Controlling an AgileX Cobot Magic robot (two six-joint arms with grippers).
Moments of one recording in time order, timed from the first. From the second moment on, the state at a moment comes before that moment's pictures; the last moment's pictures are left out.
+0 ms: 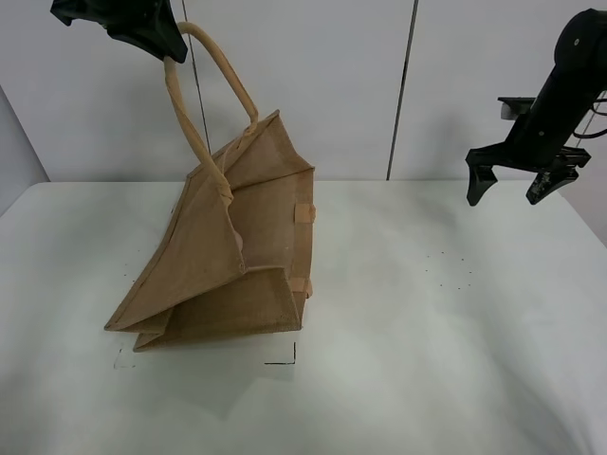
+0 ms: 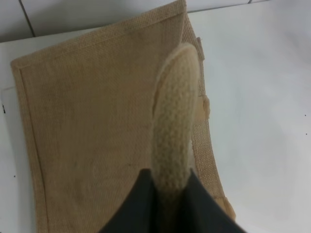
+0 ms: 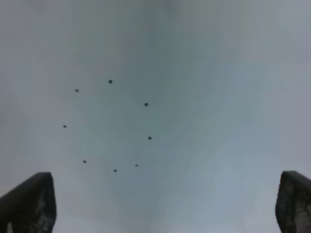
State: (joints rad) left arm -0.29 1.84 -2.12 -0.11 1.17 -0.08; right arm -0.03 2.09 -1.83 0.10 1.21 -0.11
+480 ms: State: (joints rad) left arm -0.29 1.84 -2.12 -0.11 1.17 -0.08; right arm 0.01 1.96 -1.70 0.10 1.21 -0.11
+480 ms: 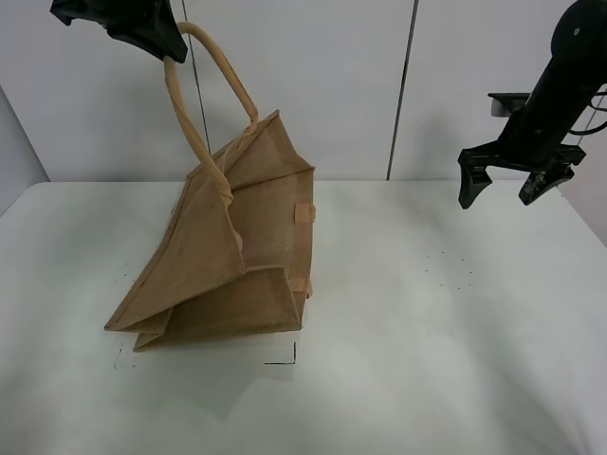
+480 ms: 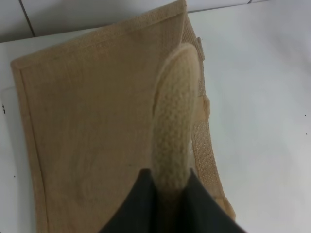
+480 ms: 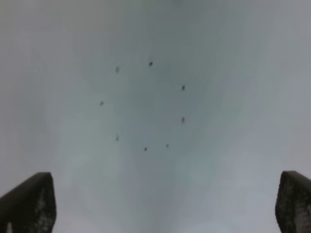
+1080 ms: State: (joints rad) left arm -0.29 1.84 -2.12 -0.11 1.17 -0.08; right arm 0.01 1.00 -0.84 0.07 1.21 -0.11
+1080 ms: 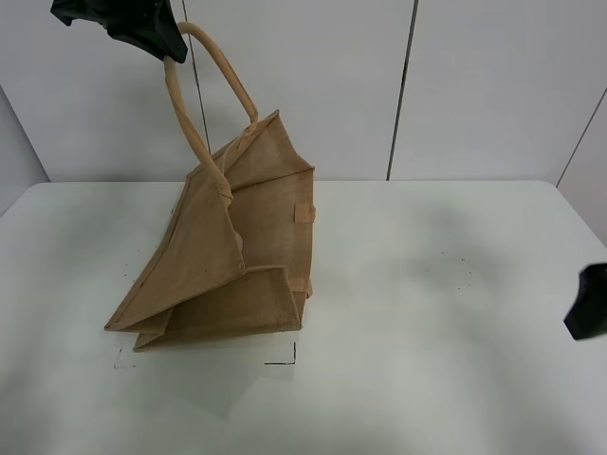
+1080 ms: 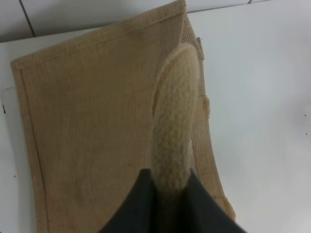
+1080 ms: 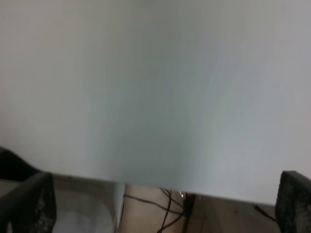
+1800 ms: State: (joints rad) left arm -0.29 1.84 -2.04 -0.11 1.17 -0.08; right arm 0.01 0.09 -0.50 0.03 1.03 -0.07
